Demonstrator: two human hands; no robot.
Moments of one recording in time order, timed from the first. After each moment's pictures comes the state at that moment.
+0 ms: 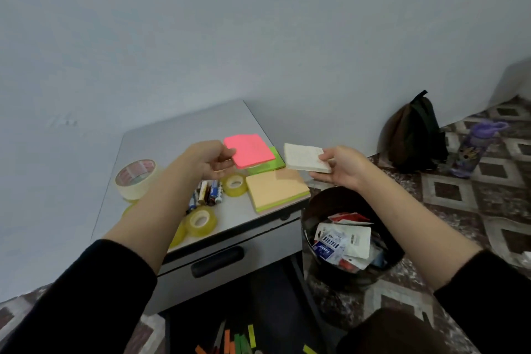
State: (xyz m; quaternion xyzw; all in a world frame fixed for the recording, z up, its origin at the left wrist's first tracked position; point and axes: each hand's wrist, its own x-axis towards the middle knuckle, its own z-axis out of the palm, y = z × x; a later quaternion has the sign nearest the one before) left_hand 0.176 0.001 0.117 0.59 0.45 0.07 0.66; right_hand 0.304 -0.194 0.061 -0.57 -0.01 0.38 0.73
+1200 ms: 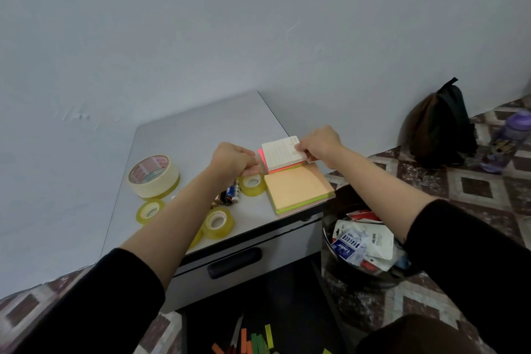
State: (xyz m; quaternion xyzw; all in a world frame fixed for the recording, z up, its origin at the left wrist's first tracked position) left_hand 0.182 0.012 0.085 0.75 0.41 0.10 0.52; right_hand 0.324 -0.099 0.052 -0.82 -0.14 0.22 0.50
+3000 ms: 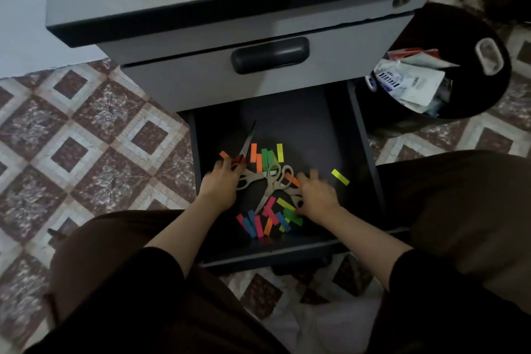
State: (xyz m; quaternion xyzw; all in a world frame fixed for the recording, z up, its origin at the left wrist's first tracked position) left_hand -0.077 -0.031 -0.241 0.91 0.27 -0.29 0.09; right_hand 0.047 -0.194 -0.245 -0.85 -0.40 0.34 -0.05
